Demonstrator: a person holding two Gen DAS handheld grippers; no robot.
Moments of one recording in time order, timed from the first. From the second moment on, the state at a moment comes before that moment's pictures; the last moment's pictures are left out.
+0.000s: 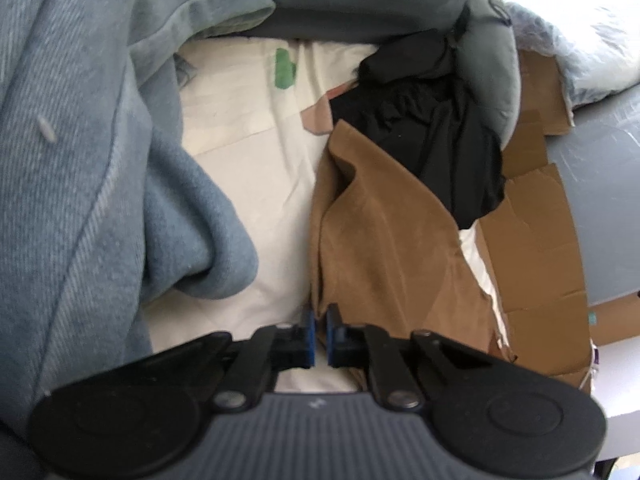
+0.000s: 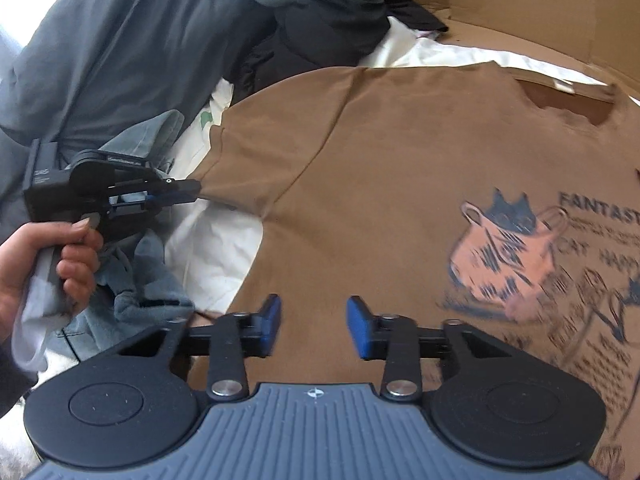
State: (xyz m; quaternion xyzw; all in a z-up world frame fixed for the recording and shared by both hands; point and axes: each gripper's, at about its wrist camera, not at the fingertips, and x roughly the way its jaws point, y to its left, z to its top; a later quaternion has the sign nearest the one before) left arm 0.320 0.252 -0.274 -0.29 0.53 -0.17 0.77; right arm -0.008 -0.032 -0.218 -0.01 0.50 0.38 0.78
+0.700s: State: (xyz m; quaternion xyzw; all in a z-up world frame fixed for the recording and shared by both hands) left arm 0.331 0.240 -0.291 -0.28 0.54 -0.16 0.77; right arm 0.049 0.058 -0.262 0.05 0.54 0.38 0.75
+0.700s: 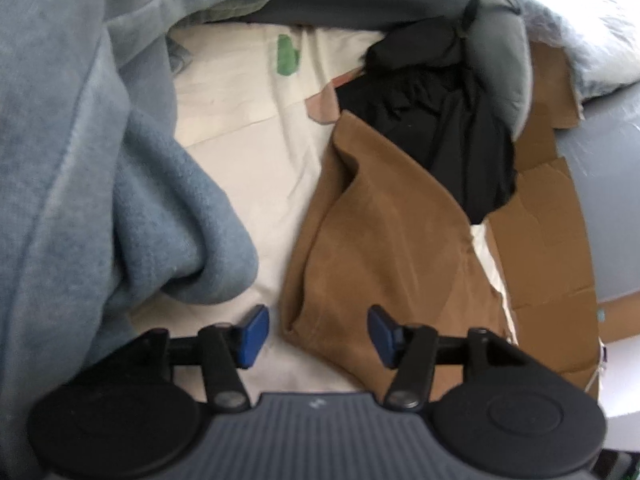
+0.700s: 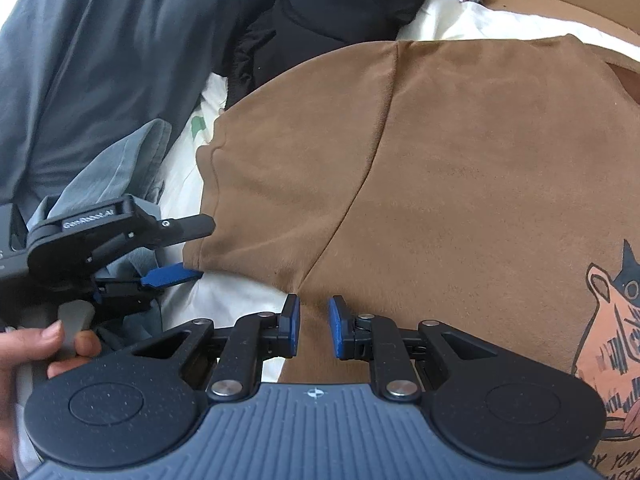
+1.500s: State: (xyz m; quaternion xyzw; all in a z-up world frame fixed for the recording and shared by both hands) left arm 0.318 0.232 -0.252 -0.27 0.50 -0.26 0.78; right arm 0.055 0.078 -0.294 0.05 0.57 0.35 0.74
